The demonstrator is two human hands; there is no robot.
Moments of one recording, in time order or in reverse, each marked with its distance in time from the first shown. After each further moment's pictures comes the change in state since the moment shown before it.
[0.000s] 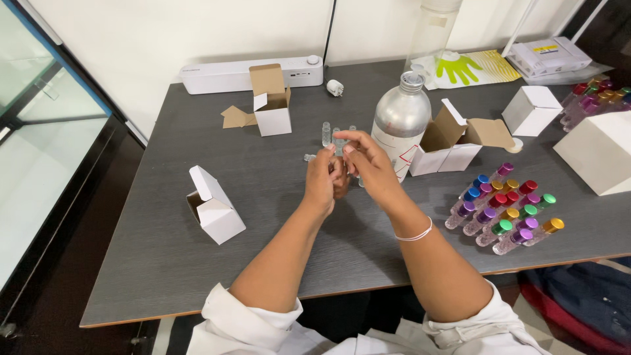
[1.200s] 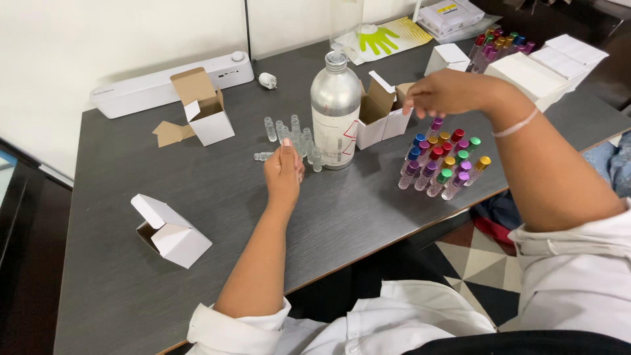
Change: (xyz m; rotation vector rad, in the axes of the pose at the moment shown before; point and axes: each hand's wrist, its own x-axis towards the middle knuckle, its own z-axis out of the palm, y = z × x) left_hand 0.002 -0.019 -0.012 0.355 -0.088 0.162; right_hand -0.003 -0.144 -0.147 -1.124 -0.309 0.624
